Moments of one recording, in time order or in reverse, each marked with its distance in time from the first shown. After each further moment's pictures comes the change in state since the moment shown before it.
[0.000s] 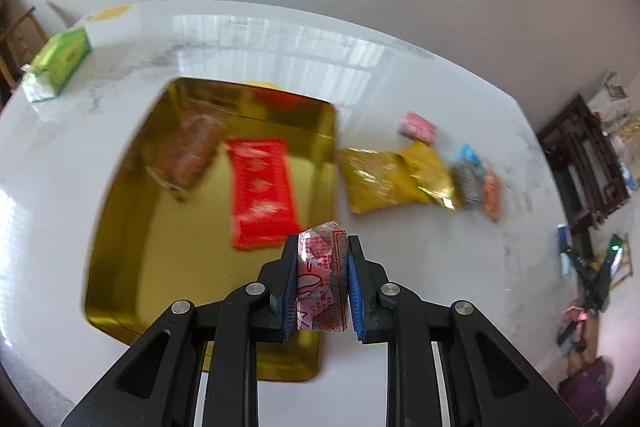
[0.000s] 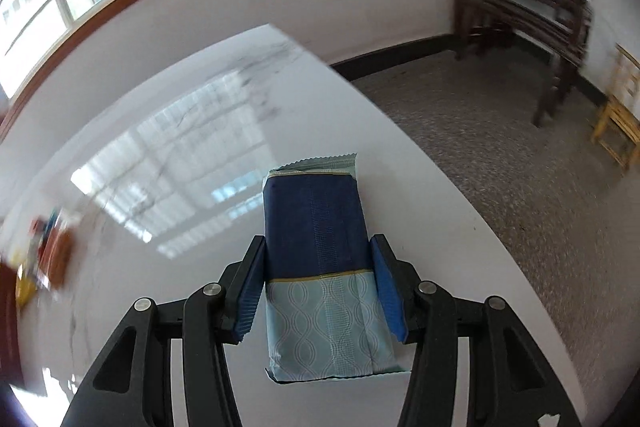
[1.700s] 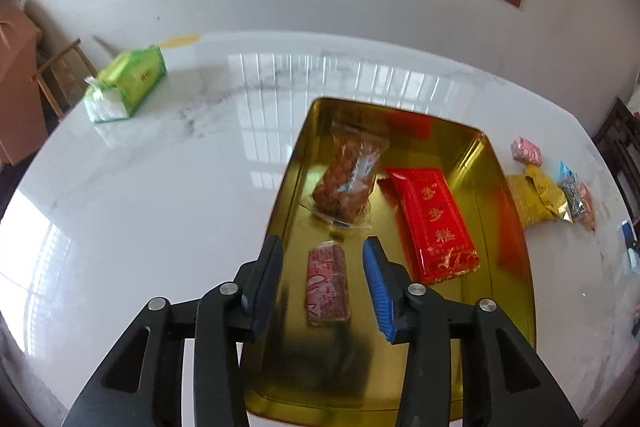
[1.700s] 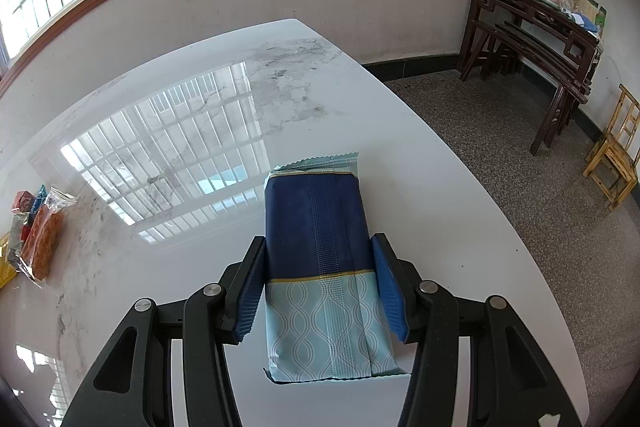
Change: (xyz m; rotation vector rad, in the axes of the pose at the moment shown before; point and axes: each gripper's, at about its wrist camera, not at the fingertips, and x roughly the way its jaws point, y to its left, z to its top) left arm 0.008 0.102 -0.012 0.038 -0.176 0.171; right arm 0.008 0.045 -0.003 -0.119 0.015 -0.028
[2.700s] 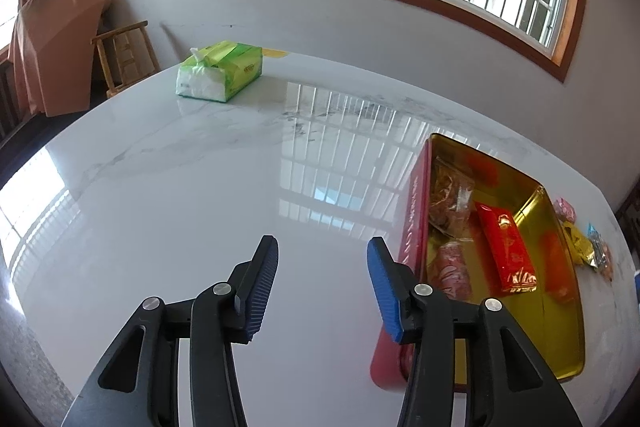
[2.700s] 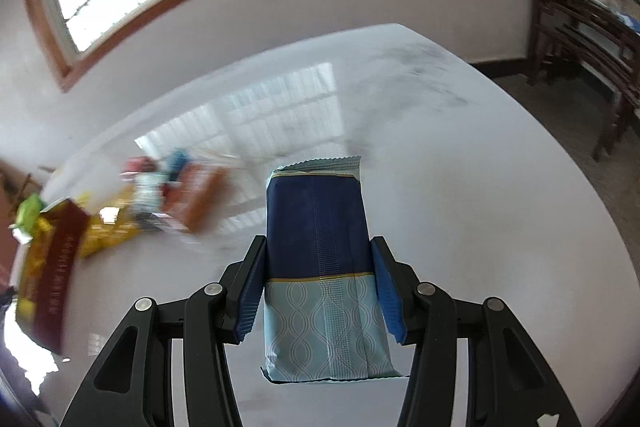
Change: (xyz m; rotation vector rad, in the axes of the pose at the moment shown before) left arm -0.019 0.087 -0.042 -0.216 -0.170 0.086; right arm -0.074 0.112 -0.038 -0.061 -0.021 0.304
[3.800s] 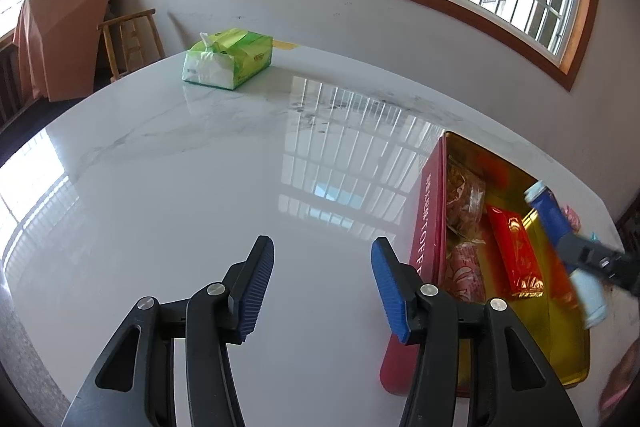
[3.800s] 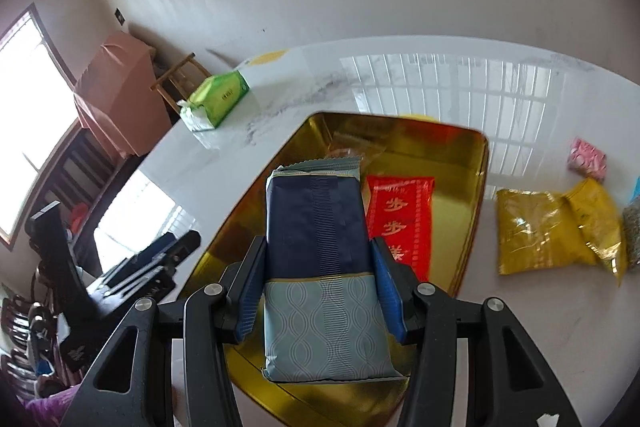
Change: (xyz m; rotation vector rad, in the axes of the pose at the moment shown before) left arm 0.008 0.010 -0.003 -0.048 0.013 -0.005; right arm 0.042 0.361 -0.054 -0.400 0.216 0.485
